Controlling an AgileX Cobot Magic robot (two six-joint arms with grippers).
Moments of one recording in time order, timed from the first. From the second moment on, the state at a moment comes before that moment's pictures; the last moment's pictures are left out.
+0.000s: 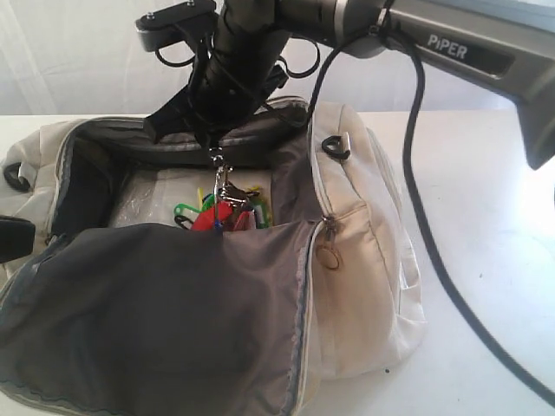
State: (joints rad) left arm 0.09 0.67 -0.62 -0.91 0.94 0.89; right arm 0.56 2.07 -2.00 0.05 0.98 -0.07
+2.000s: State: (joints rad) left arm 0.06 0.67 -0.62 -0.91 0.94 0.89; right arm 0.09 1.44 -1.38 -0.14 0.91 -0.05
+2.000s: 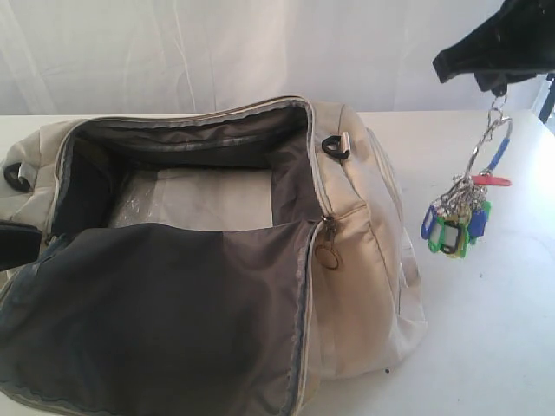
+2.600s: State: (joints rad) left arm 0.06 0.67 -0.62 -0.91 0.94 0.89; right arm 0.03 1.62 -1.08 0.08 0.58 -0.05
